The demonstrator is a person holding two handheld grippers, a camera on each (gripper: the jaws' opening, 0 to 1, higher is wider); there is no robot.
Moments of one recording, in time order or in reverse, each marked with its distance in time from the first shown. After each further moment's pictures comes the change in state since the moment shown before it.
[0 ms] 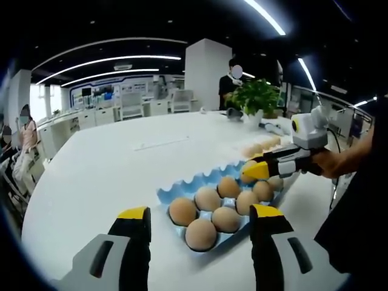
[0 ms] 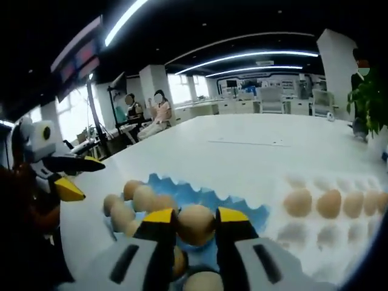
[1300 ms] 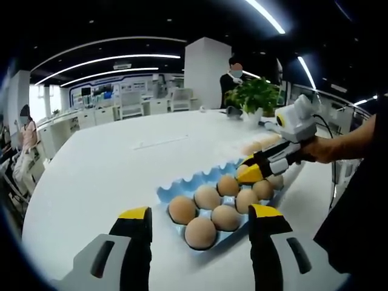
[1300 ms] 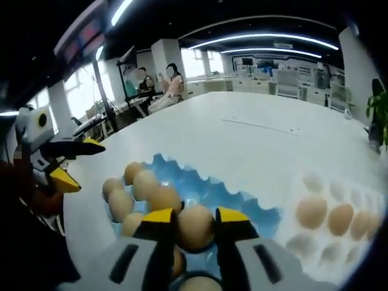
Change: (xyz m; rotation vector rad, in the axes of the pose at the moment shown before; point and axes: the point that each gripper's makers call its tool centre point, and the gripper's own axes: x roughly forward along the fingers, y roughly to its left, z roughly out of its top) left arm 0.001 0.000 -0.003 0.001 0.006 0.004; right arm 0.018 0.004 -0.013 -0.063 0.199 0.083
